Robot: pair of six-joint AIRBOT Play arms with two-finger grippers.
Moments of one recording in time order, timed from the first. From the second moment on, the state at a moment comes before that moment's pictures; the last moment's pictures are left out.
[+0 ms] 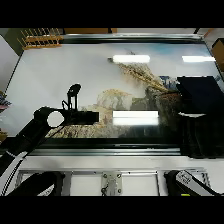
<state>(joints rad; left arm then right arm) -0.49 -1.00 0.86 1.21 -0.91 -1.86 -0.85 -1.16 1.38 -1.32 1.33 1.78</state>
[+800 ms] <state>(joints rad) -0.49 -1.00 0.86 1.21 -0.91 -1.85 -0.86 -1.06 1.07 -1.62 1.42 1.80</state>
